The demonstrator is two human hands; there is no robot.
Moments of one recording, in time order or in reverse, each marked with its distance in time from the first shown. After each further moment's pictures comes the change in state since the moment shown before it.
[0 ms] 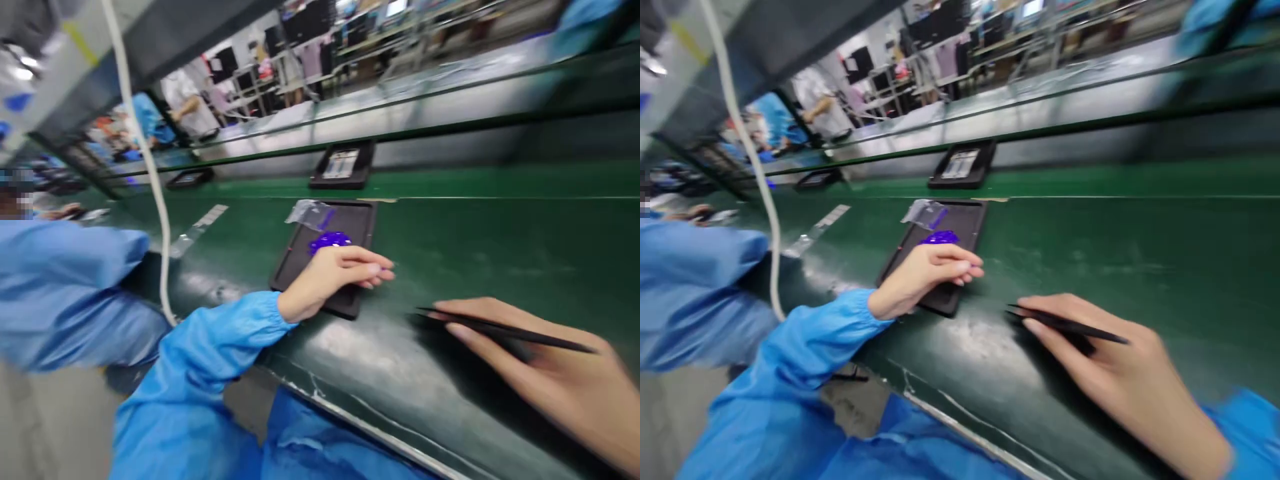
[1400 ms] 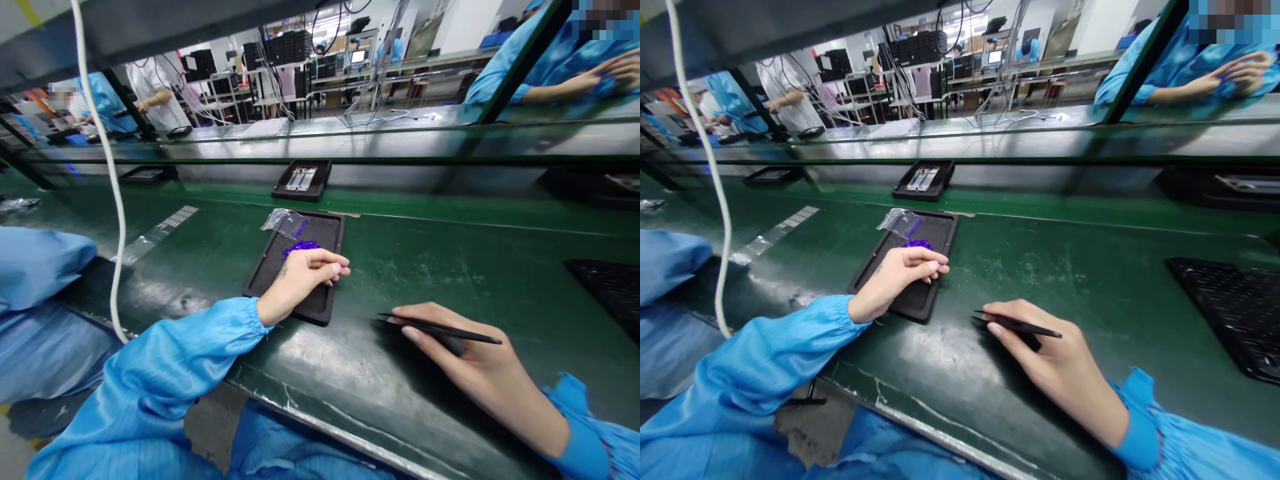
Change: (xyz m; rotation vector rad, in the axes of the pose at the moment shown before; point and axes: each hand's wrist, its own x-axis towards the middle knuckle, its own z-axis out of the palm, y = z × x) left_hand 0.005 0.000 -0.001 0.070 0.170 0.077; right_hand 0.006 -0.017 -0.008 -0.042 -0.084 -0.015
